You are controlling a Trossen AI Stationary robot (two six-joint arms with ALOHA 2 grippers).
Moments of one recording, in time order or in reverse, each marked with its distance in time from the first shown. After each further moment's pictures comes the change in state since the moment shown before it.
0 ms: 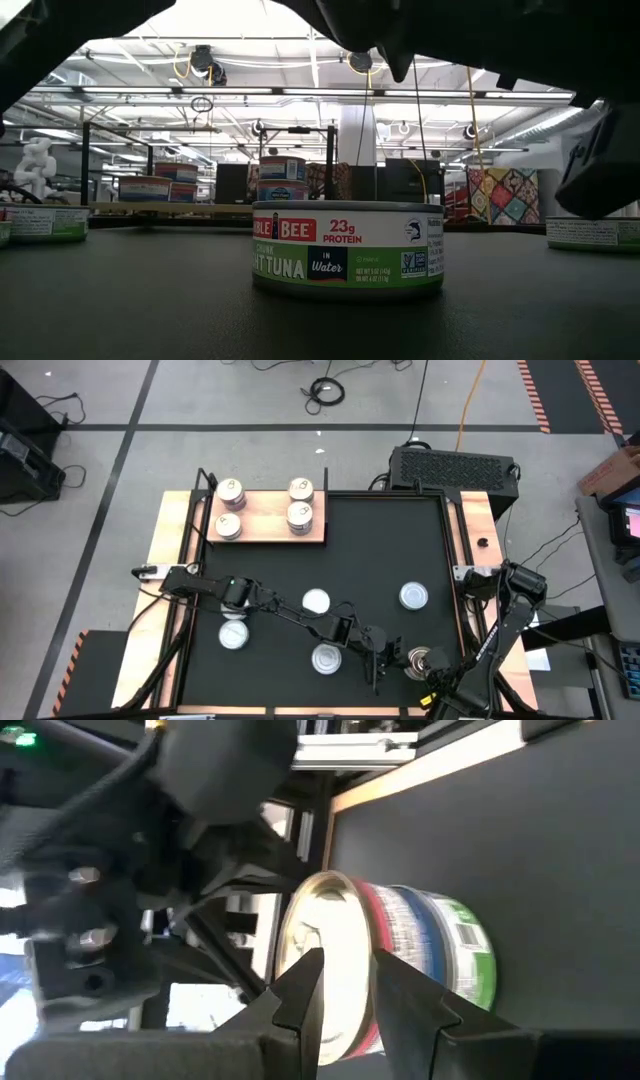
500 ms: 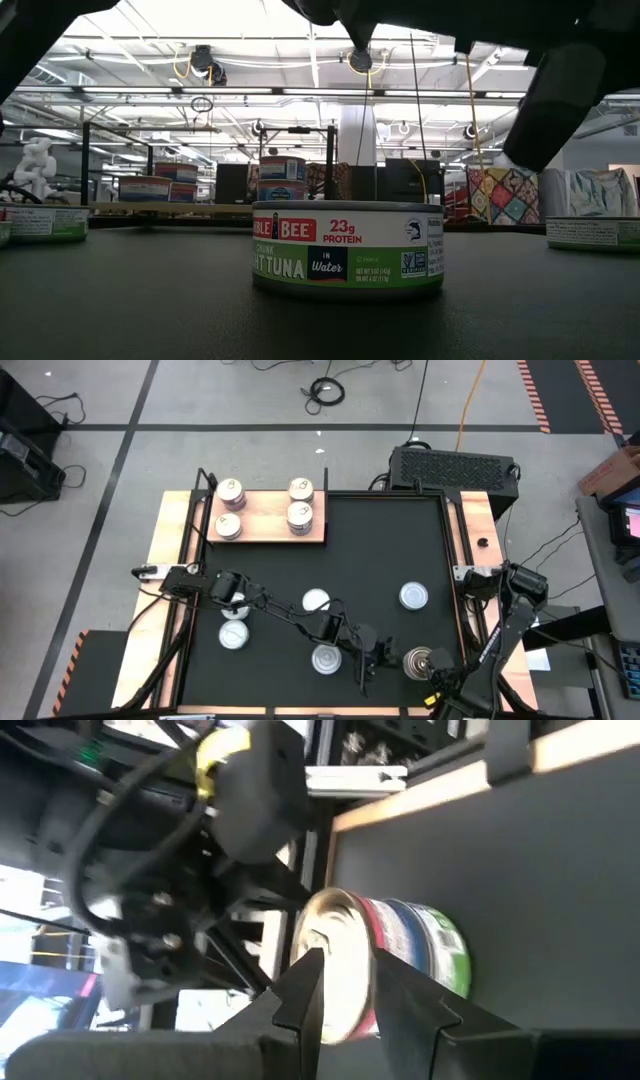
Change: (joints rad) left arm -0.013 -0.155 -0.204 0.051 0.013 -0.001; right arm 0.022 0.000 0.000 -0.041 -0.006 0.003
